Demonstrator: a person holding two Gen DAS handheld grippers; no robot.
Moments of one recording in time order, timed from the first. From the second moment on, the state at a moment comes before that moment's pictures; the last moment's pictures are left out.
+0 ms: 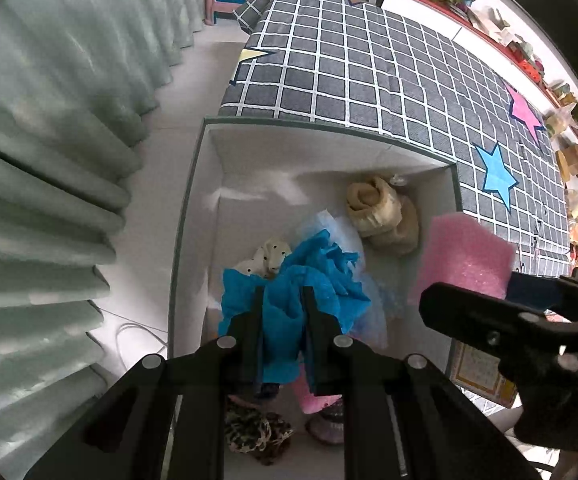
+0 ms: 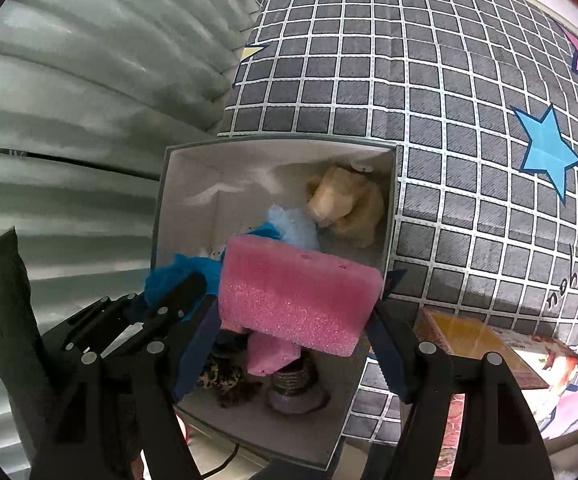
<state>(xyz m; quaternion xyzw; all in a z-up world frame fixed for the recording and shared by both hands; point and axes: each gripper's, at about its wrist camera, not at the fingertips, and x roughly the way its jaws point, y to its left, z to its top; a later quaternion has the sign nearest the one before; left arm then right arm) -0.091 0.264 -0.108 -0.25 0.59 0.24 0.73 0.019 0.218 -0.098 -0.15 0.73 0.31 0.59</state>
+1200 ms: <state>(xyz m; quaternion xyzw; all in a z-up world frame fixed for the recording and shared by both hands) -0.199 0.211 -0.034 -0.16 0.57 0.28 0.75 -0.072 0.183 -0.020 -0.29 0.62 0.33 0.65</state>
